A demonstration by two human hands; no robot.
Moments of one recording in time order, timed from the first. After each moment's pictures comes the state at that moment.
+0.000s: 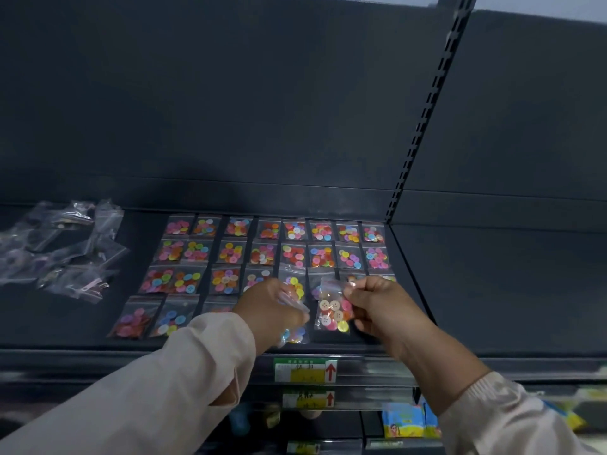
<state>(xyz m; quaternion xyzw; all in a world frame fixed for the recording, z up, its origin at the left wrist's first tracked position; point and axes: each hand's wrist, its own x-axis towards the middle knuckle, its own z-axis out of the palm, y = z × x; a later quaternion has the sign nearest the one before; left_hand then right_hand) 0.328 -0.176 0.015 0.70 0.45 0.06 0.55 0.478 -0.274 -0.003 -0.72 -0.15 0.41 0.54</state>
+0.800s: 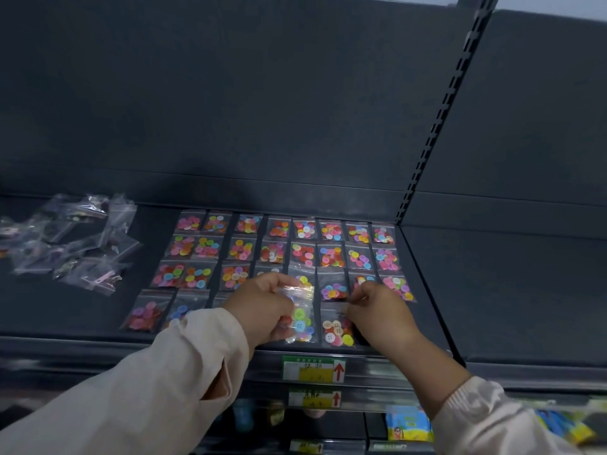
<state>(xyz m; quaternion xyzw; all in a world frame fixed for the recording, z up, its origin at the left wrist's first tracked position) 0.313 -0.173 0.024 0.57 0.46 0.12 0.67 0.474 -0.265 -0.023 -0.87 -0.33 0.20 0.29</state>
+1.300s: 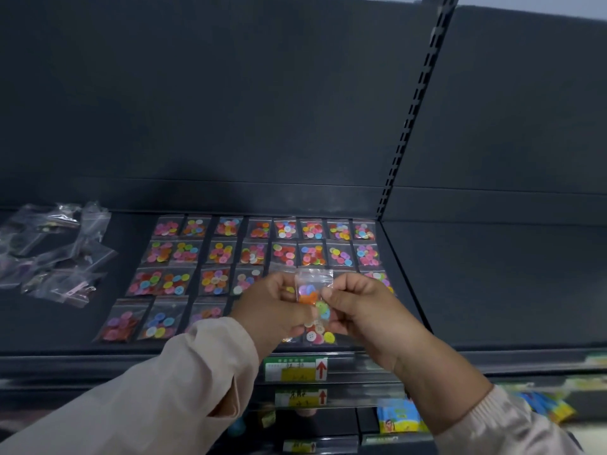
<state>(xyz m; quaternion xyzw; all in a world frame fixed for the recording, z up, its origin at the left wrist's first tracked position) 0.338 -0.198 0.025 0.60 0.39 0.14 0.68 0.457 -0.287 0.014 -0.66 -0.23 0.45 0.56</state>
